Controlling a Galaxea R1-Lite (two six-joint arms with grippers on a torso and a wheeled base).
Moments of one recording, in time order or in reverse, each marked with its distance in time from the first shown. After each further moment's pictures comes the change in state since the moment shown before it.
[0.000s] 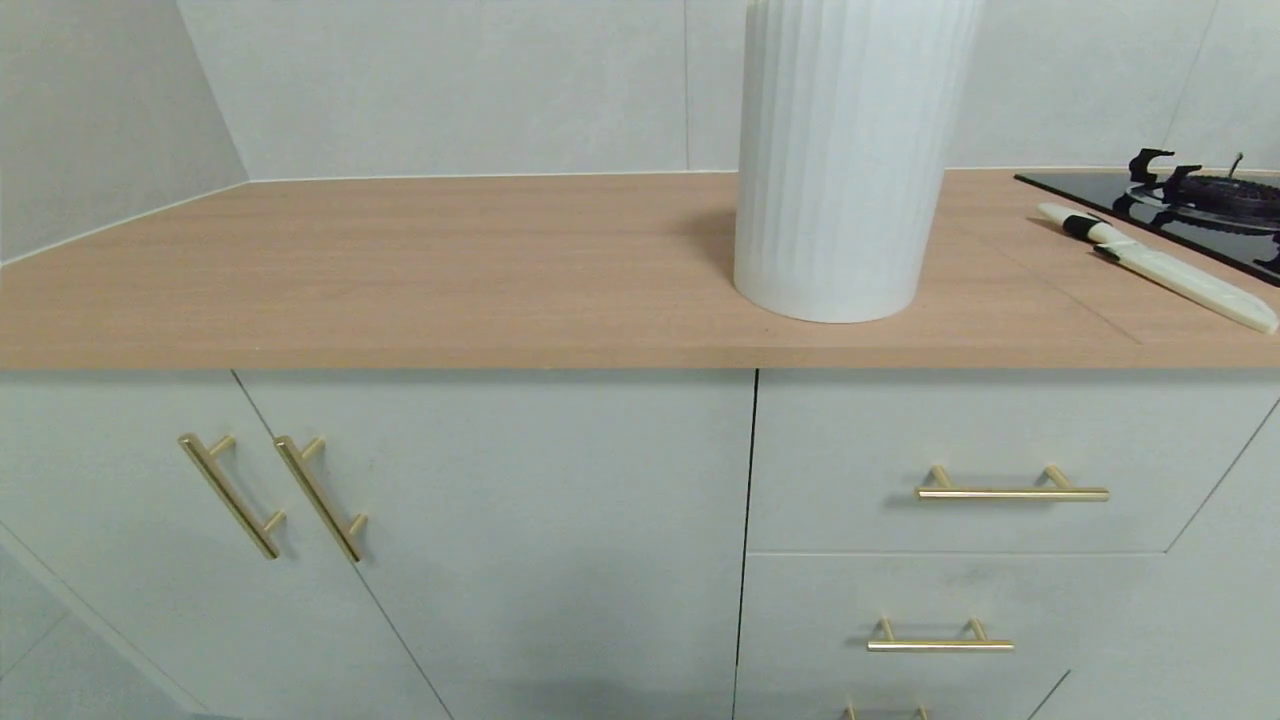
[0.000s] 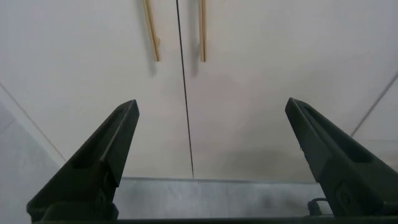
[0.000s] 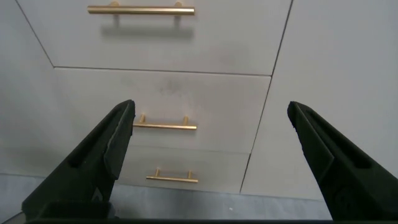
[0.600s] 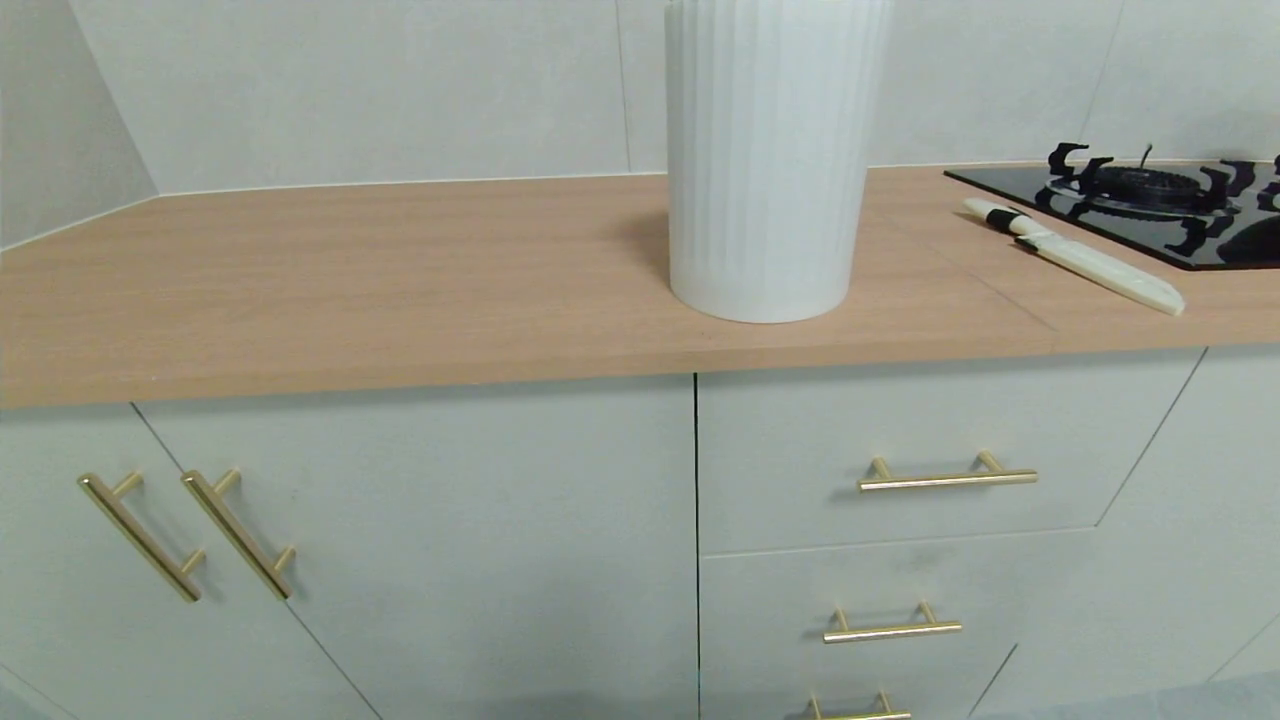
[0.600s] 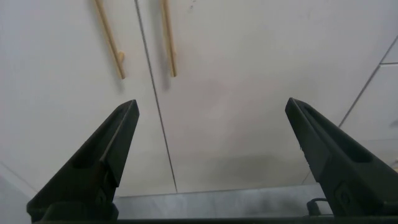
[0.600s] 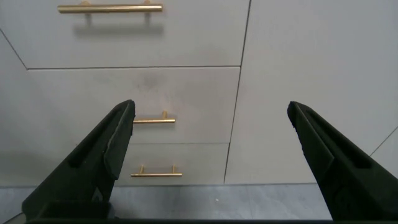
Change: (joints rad) left arm 0.001 0.000 0.000 0.000 0.000 -0.001; right arm 0.000 0.000 0.000 0.000 0.000 0.000
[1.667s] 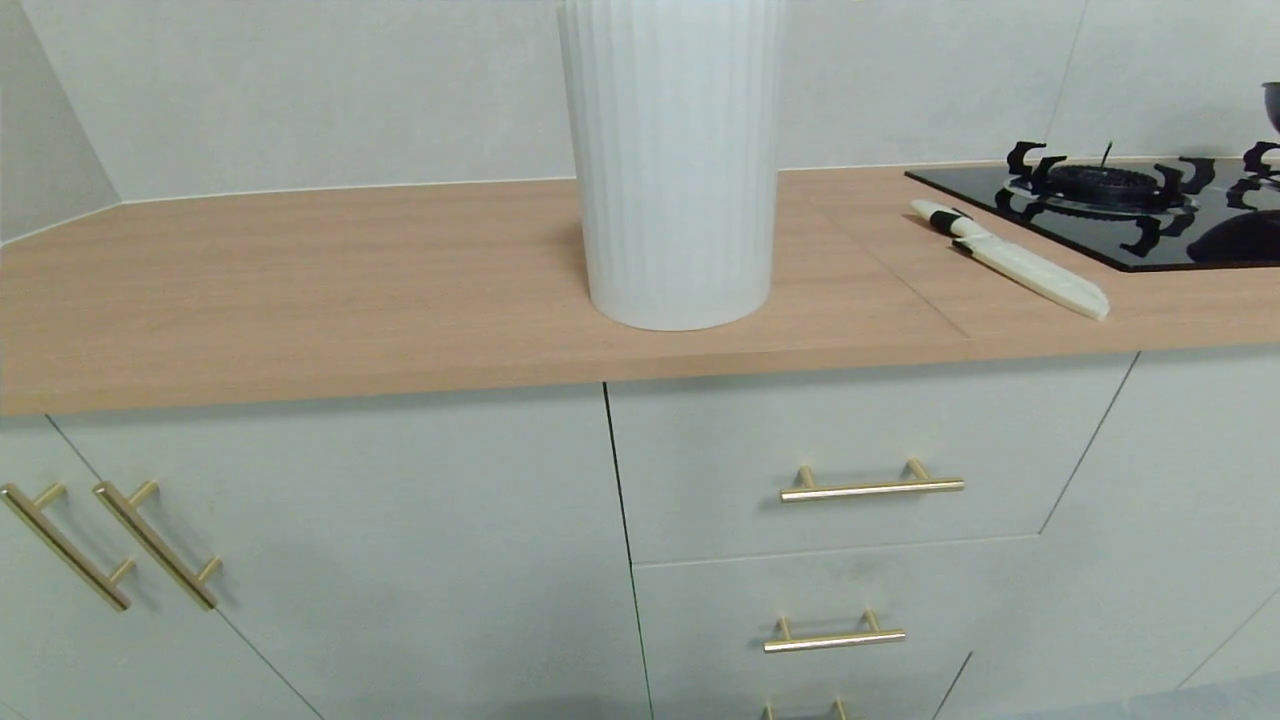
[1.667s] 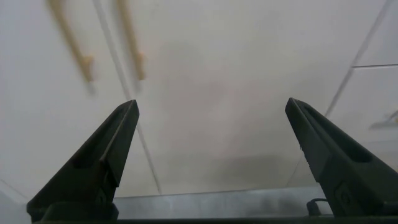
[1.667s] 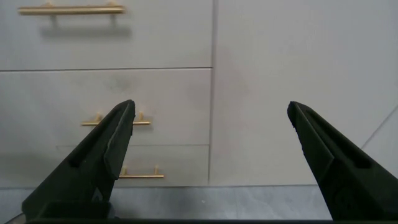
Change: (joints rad) left arm 0.000 0.000 0.000 0.000 0.000 -0.001; right arm 0.001 0.000 0.000 0.000 0.000 0.000
